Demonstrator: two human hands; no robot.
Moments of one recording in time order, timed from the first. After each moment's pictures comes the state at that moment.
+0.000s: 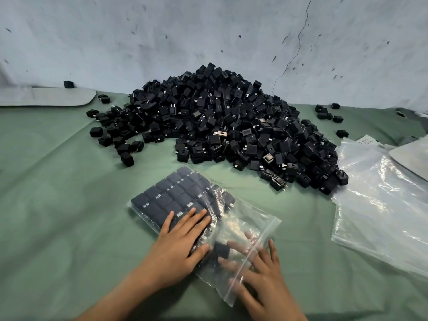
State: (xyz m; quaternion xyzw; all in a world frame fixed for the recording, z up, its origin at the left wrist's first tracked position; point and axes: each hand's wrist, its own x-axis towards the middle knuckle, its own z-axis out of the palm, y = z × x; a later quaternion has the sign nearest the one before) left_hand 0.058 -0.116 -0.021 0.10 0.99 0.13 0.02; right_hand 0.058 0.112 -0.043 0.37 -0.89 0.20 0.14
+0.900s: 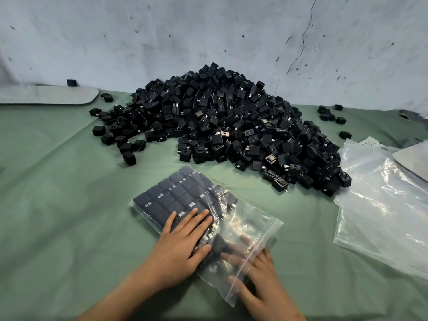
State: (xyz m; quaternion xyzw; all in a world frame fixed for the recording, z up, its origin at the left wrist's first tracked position) left_hand 0.058 -0.116 -0.022 0.10 0.99 0.11 0.04; right_hand 0.057 0.103 -0.032 0.32 -0.90 0.30 -0.03
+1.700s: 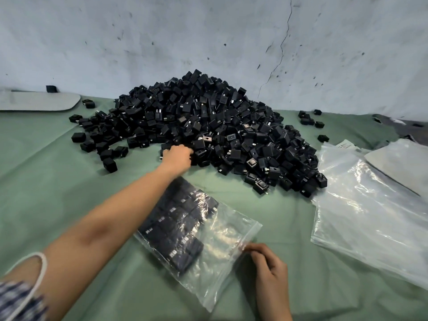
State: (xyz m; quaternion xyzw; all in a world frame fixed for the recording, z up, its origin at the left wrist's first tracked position) left_hand -0.174 -0.136 0.020 -0.06 0.99 0.09 -0.04; right_hand 0.046 0.114 -0.036 -0.03 -0.71 0.70 0.11
